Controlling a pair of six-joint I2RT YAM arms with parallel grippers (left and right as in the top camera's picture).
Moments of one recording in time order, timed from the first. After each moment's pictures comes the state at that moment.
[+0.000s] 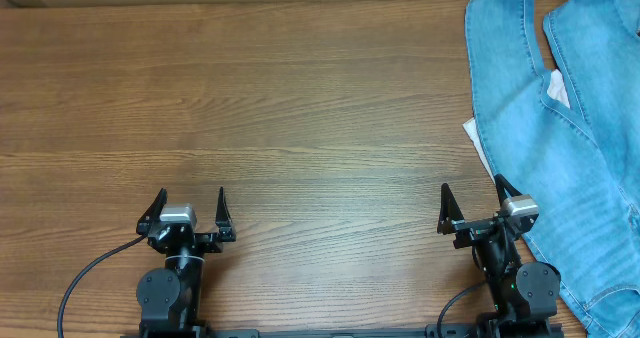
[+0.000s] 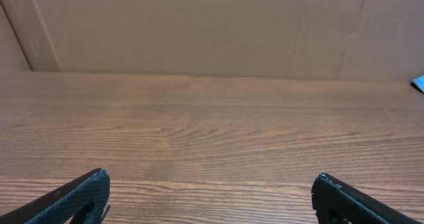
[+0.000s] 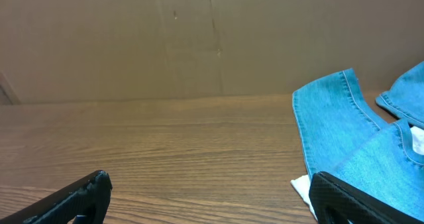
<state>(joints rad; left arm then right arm) -0.02 0.02 0.01 -0.08 -0.02 -0.05 0.07 0.01 0.02 -0.02 -0.12 0.13</state>
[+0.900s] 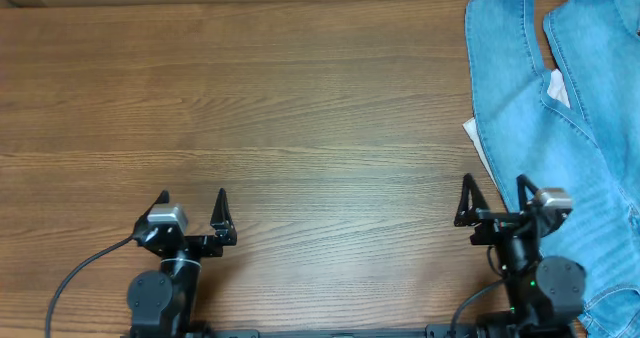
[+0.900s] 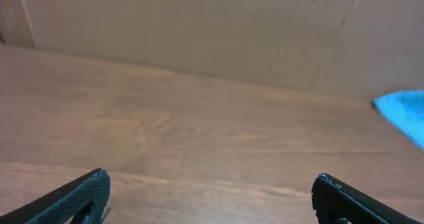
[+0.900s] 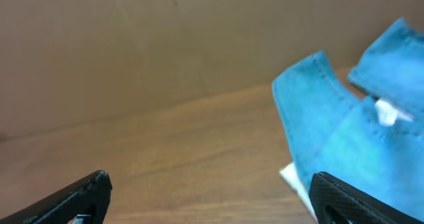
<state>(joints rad) -0.02 0.02 0.14 -0.24 0.03 -0.20 0.07 0.14 0.29 -0.27 -0.01 0.28</state>
